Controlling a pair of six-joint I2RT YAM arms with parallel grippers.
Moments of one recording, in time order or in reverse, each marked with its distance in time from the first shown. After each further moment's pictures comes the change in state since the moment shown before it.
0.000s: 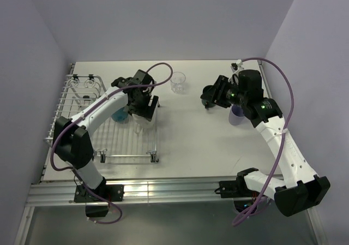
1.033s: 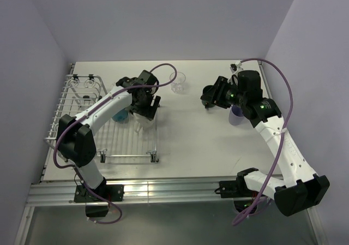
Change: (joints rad) left arm -0.037 0.044 0.034 -0.010 -0.081 -0.004; right arm 0.000 0.003 -0.014 0.005 0.004 -0.013
